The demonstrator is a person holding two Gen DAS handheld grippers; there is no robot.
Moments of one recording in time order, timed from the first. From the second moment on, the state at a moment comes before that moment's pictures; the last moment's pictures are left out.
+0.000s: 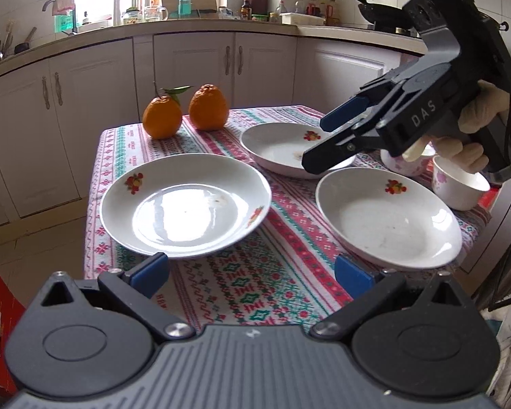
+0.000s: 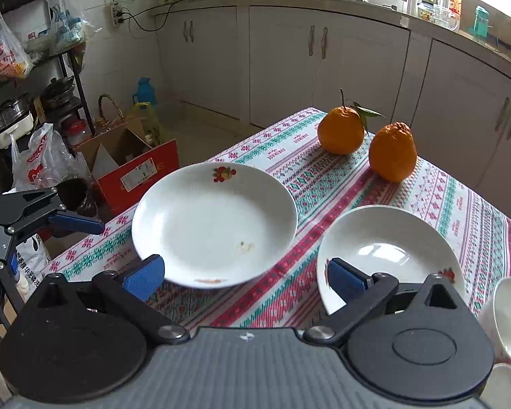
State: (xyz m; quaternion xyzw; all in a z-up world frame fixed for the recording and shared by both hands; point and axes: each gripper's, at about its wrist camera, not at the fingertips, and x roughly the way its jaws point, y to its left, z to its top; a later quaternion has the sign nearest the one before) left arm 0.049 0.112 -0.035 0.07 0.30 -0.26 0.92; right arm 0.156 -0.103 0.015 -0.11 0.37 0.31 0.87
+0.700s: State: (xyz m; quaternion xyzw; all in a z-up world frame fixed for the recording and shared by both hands) left arm 0.031 0.034 -0.069 0.10 0.34 -0.35 0.87; right arm 0.088 -0.192 -0.015 -0.05 0.41 0.22 0.88
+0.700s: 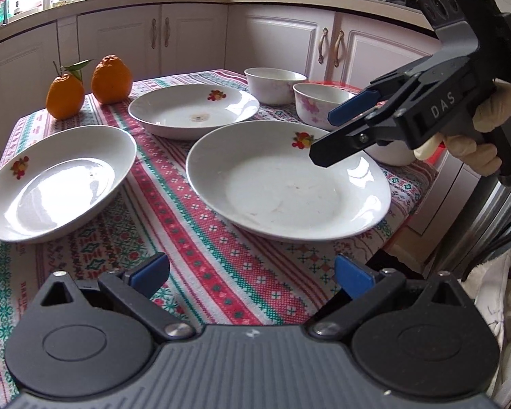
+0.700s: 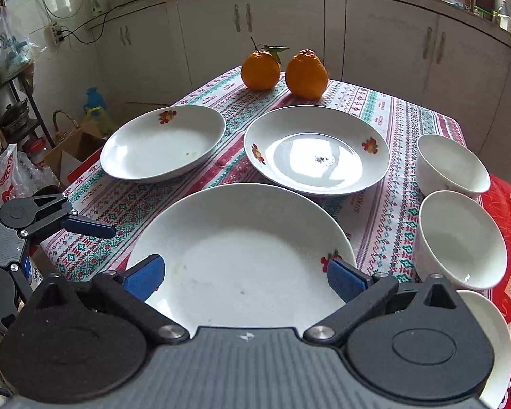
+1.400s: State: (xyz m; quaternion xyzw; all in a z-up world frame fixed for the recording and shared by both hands) left arm 0.041 0.005 -0.080 0.13 0.32 -0.39 0.85; right arm 0.125 -0.218 -0.030 -0.02 0.46 0.22 0.86
